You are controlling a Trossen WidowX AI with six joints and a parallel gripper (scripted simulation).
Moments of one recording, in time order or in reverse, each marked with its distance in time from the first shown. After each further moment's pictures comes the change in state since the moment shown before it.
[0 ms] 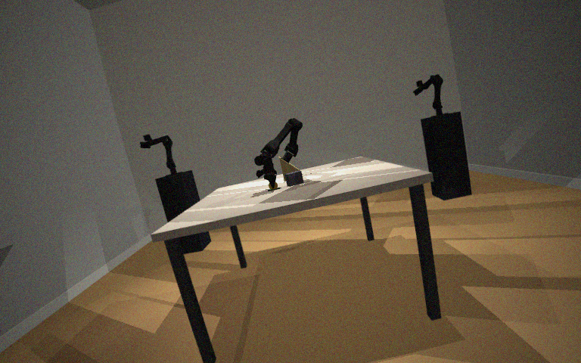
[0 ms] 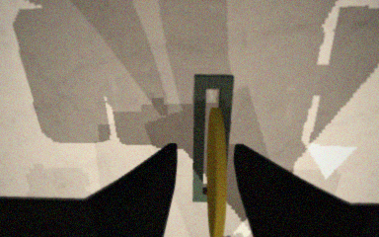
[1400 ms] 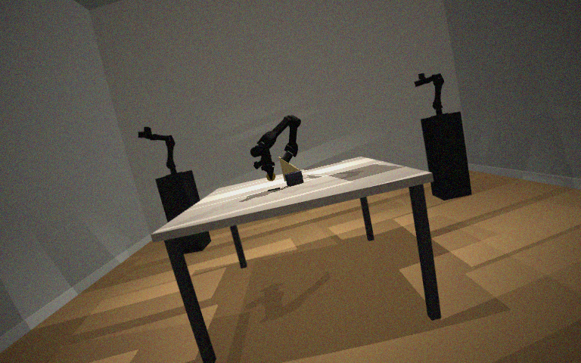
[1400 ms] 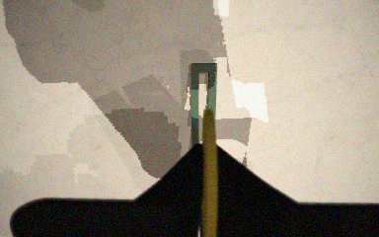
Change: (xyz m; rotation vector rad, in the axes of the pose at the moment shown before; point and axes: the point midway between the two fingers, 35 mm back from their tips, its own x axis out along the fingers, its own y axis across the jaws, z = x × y) arm -0.055 -0.001 0.002 0.020 0.006 -0.007
